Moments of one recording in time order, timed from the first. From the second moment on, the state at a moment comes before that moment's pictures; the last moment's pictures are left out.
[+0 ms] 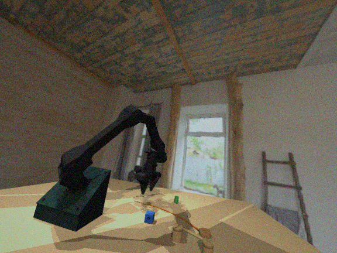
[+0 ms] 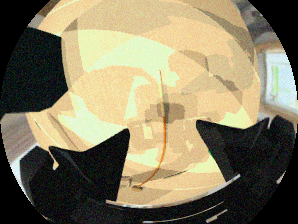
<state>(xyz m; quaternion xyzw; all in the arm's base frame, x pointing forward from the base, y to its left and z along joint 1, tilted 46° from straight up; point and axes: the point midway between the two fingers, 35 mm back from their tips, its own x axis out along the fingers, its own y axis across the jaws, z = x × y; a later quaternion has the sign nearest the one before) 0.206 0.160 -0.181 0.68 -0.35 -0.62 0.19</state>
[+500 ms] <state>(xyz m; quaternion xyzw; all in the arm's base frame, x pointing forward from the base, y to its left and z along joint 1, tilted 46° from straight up) 0.205 0.165 -0.184 0.68 -0.33 -0.63 0.20</state>
